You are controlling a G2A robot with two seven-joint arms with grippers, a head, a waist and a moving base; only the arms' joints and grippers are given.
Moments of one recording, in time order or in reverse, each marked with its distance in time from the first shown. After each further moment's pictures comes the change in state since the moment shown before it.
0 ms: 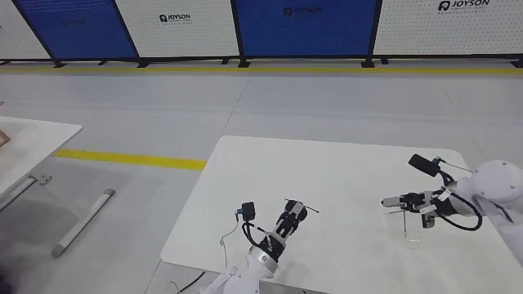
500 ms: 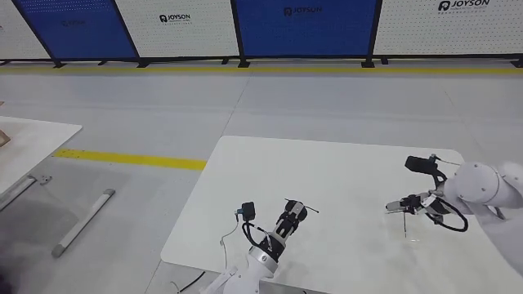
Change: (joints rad) left arm 0.000 0.000 0.000 0.000 0.000 0.000 0.000; right arm 0.050 -0.035 -0.092 0.005 -0.232 0.000 0.015
